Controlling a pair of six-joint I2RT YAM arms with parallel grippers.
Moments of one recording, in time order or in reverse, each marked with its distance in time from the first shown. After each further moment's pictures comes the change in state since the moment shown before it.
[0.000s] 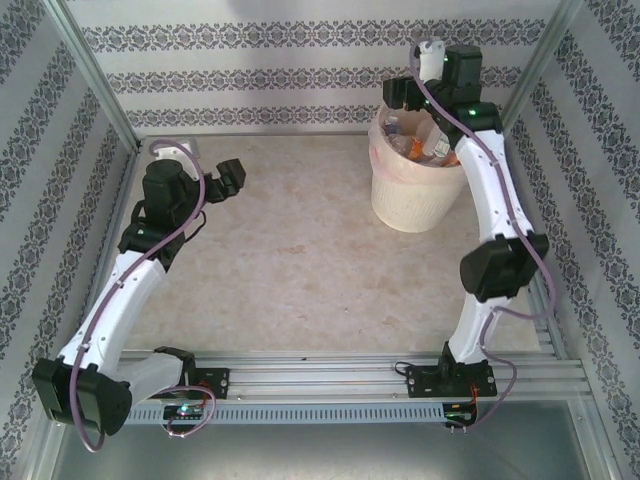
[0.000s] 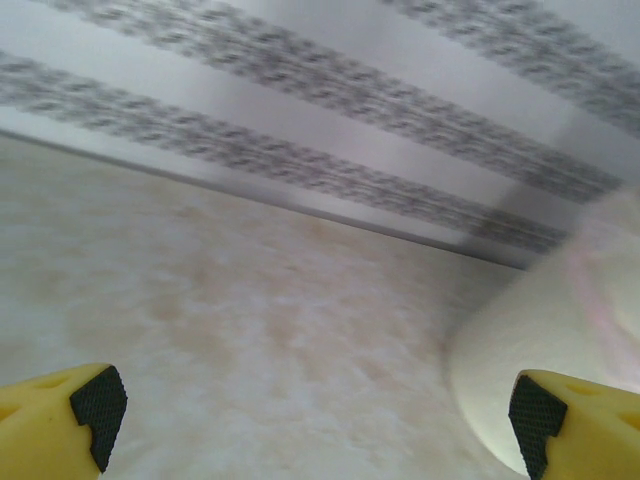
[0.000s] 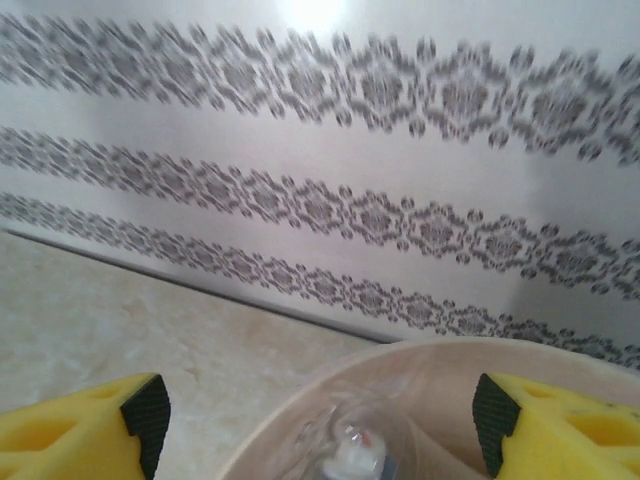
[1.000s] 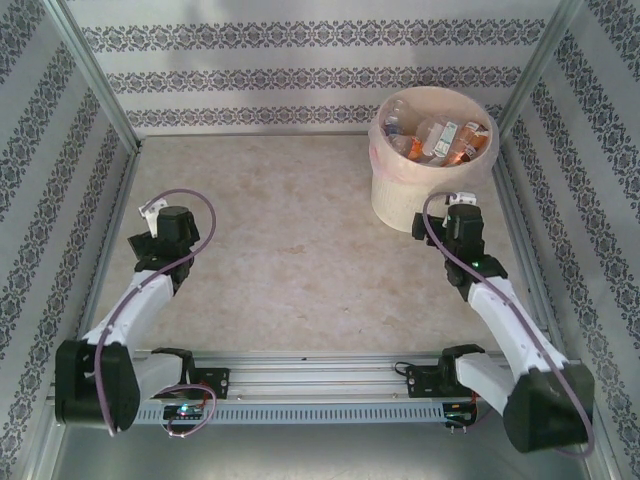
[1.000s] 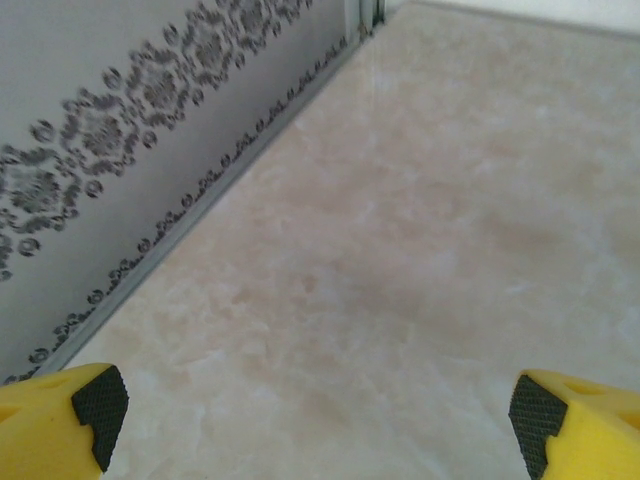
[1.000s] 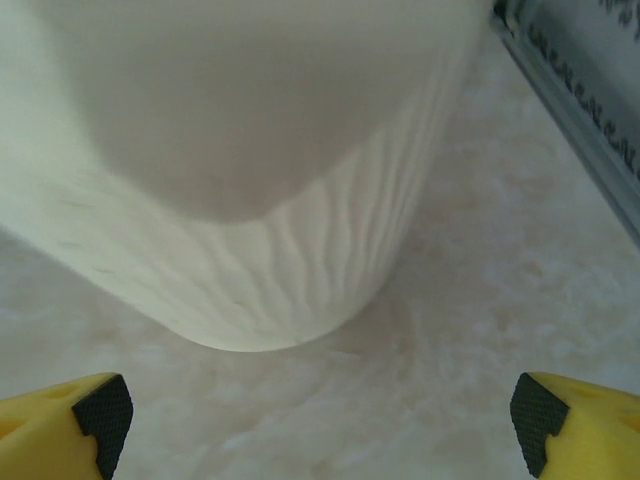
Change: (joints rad) left arm 0.156 0.050 -0.454 0.172 -0.592 0.187; right arm -0.019 -0.792 -1.450 0.380 0.443 0.230
